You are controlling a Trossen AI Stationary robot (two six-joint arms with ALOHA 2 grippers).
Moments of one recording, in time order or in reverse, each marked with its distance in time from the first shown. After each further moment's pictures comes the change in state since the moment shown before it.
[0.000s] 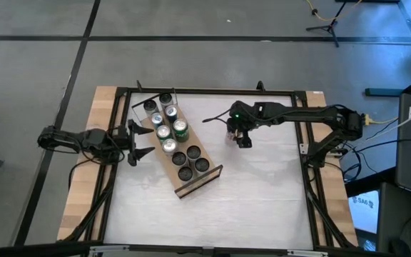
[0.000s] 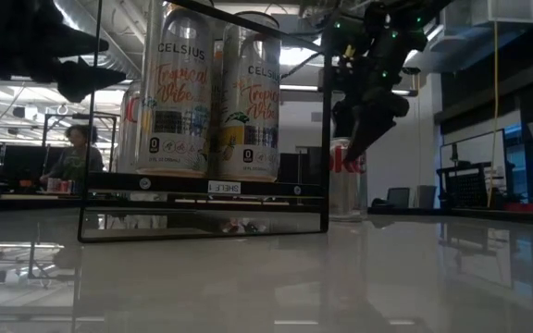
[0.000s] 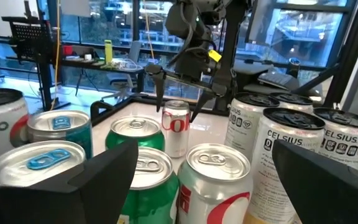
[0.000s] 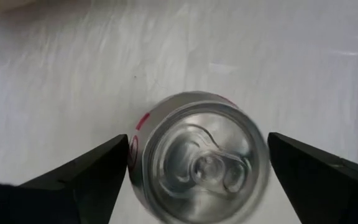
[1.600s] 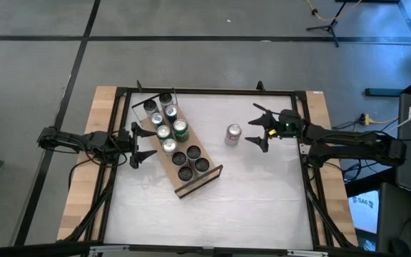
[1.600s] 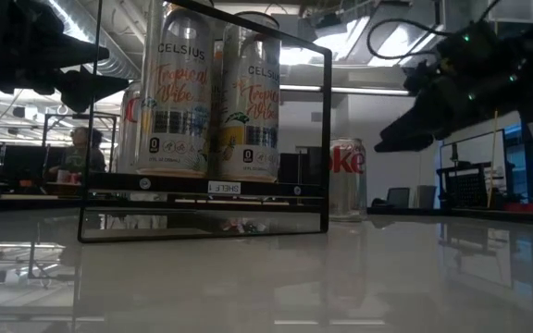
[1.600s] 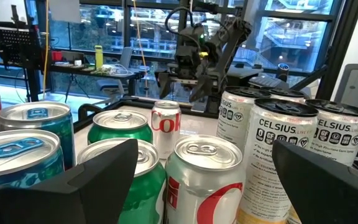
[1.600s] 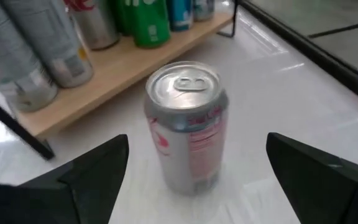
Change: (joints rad) left arm 0.000 0.000 -0.102 0.143 0.037 0.011; right arm -0.175 -0.651 -0.830 0.860 -0.271 0.410
